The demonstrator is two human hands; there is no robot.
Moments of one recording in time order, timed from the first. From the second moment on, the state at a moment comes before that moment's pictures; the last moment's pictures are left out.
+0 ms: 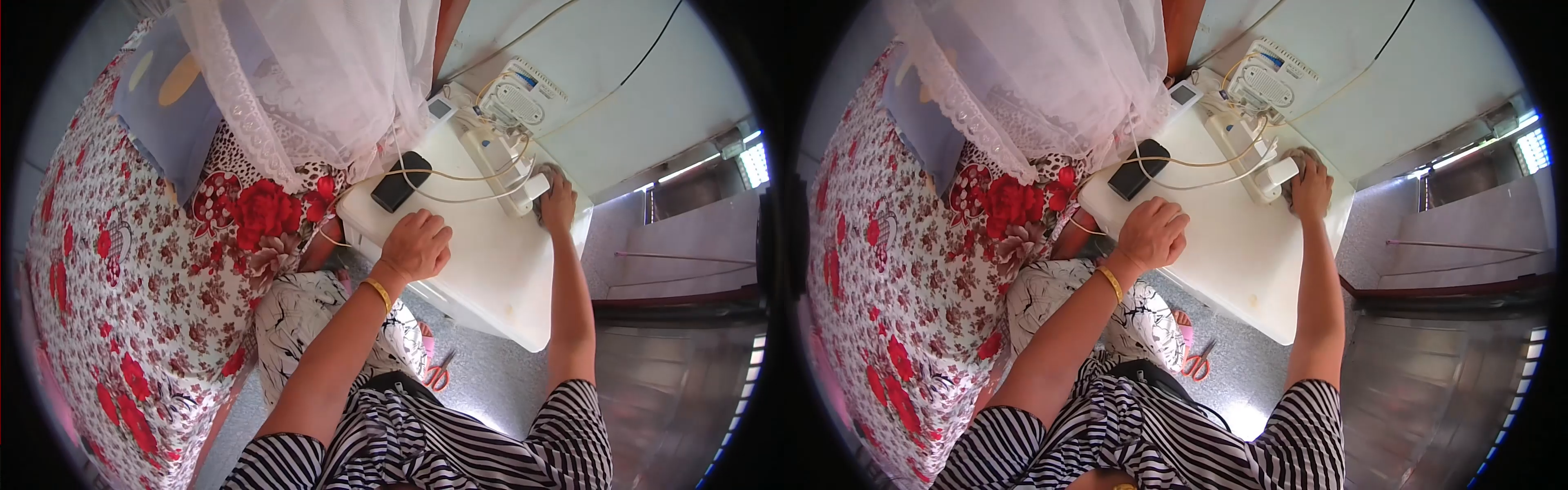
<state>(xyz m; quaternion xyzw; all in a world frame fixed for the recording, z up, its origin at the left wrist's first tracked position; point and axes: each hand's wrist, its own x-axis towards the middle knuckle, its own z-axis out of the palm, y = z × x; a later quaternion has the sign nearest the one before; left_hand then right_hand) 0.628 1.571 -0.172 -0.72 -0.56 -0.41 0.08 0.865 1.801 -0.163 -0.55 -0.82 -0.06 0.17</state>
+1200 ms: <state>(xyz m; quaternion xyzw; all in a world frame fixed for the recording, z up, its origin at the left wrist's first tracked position) 0.629 1.570 -0.182 -0.70 -0.56 -0.42 0.12 0.765 1.678 -0.144 -0.31 -0.93 0.06 0.21</state>
